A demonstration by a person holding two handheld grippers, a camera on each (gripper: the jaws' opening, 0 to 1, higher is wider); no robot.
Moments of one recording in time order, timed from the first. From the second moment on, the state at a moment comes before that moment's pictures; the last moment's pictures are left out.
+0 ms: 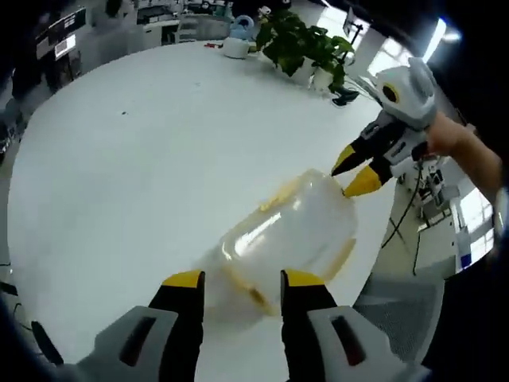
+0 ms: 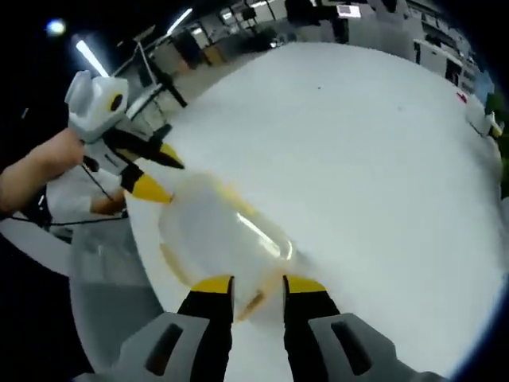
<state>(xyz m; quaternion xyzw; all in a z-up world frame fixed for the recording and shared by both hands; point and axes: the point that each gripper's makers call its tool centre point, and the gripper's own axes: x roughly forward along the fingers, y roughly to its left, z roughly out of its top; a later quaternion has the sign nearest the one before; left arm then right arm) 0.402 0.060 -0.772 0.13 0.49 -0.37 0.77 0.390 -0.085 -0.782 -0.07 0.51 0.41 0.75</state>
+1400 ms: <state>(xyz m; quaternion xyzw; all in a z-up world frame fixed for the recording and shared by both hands) 0.373 -0.001 -0.770 0.31 0.41 -0.53 0.67 0.381 -0.036 -0.772 -0.18 0.47 0.50 0.70</state>
